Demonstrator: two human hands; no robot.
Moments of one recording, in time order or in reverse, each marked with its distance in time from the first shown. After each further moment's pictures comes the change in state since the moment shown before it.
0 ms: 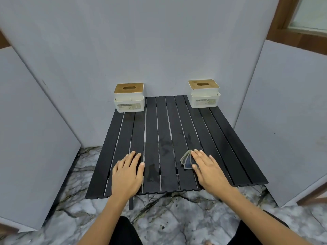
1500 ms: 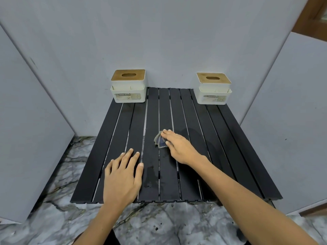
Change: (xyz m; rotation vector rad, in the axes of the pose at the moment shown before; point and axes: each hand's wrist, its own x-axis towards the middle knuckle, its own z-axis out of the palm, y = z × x) left_hand -0.001 0.006 0.006 0.039 0.048 -0.042; right_hand 0.138 -0.047 0.029 0.268 -0.131 -0.237
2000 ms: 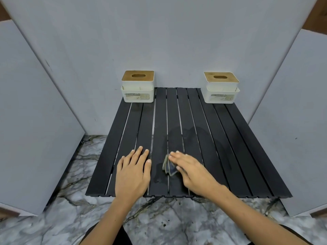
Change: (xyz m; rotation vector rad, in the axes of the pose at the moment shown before) left_hand 0.000 -0.002 -0.002 -0.039 -0.043 -0.006; right_hand -0.089 -0.031 0.014 -0.015 0.022 -0.128
